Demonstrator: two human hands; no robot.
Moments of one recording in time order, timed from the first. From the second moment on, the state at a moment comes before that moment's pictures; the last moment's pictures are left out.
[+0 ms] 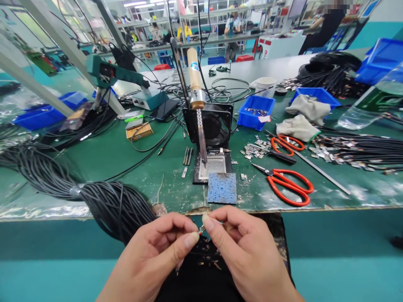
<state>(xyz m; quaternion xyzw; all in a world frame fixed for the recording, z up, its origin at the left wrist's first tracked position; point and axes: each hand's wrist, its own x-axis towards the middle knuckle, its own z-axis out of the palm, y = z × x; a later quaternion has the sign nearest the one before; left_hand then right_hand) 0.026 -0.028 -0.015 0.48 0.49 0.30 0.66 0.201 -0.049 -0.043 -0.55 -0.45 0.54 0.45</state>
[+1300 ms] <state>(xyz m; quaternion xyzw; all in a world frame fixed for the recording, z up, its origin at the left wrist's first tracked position) 0.027 -0.020 -0.024 0.39 0.50 0.30 0.71 0.200 -0.051 -0.057 -0.53 -0.36 0.61 0.47</state>
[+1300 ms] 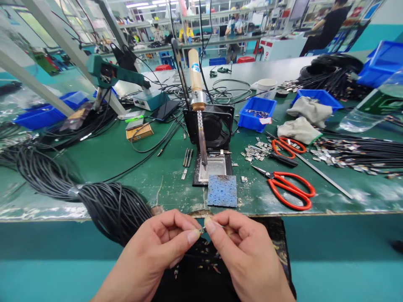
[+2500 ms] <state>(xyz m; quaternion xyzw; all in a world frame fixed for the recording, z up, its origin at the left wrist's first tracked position) 0.040 0.006 -0.018 0.35 0.50 0.34 0.72 0.201 -0.043 -0.064 -0.57 -0.59 0.30 0.50</state>
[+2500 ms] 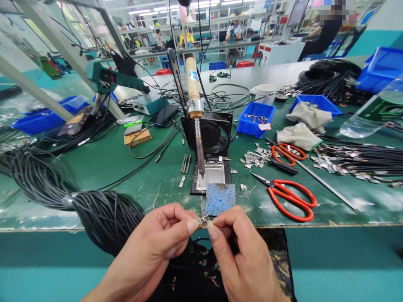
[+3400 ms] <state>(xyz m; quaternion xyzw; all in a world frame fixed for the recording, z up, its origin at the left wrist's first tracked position) 0.048 0.041 -0.024 0.34 0.51 0.35 0.71 0.210 -0.010 -0.068 -0.57 -0.62 0.19 0.50</state>
